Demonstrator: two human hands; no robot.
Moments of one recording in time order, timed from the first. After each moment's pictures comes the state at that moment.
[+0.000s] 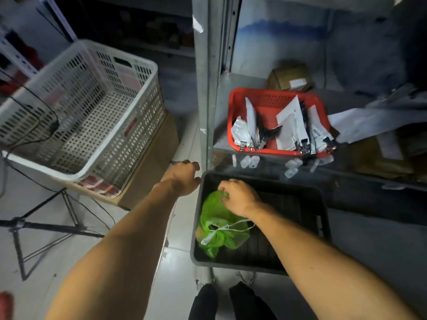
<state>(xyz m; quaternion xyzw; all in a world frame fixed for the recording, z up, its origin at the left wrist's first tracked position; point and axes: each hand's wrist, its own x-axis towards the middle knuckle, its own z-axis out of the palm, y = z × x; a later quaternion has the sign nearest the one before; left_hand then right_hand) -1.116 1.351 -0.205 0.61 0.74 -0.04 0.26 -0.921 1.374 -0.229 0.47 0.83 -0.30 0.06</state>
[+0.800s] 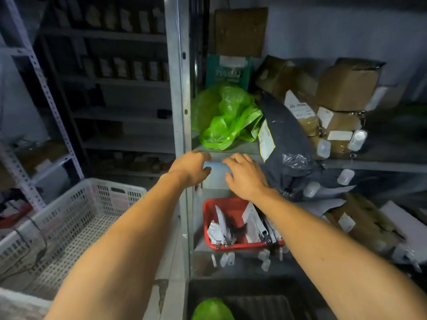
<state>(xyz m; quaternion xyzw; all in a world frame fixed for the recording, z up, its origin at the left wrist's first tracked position) -1.083 1.435 0.109 0.74 0.65 0.15 0.00 -0.898 1.448 0.090 0.48 0.85 0.08 -0.19</state>
